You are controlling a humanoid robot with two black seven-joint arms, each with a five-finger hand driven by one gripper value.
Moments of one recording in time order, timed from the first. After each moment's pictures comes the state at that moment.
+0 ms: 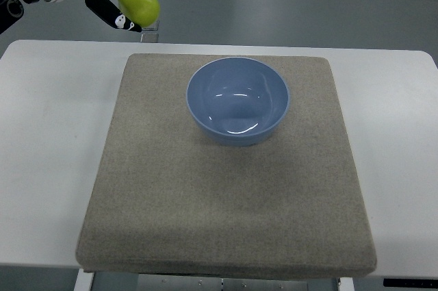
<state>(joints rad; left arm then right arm) -1.32 0.65 -0.27 -0.86 1.32 -0.32 -0.35 -0.01 0.00 0.10 0.12 -0.01 0.11 0.11</state>
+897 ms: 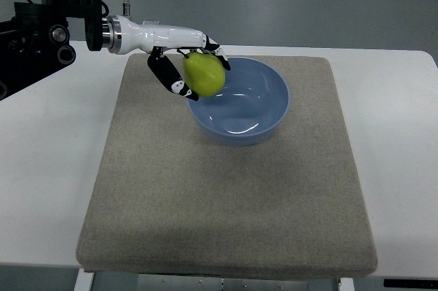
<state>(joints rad) -1.26 0.55 -0.25 -1.15 1.35 -0.39 -0.33 -0.01 0.00 0.10 0.12 -0.01 0.11 0.11</state>
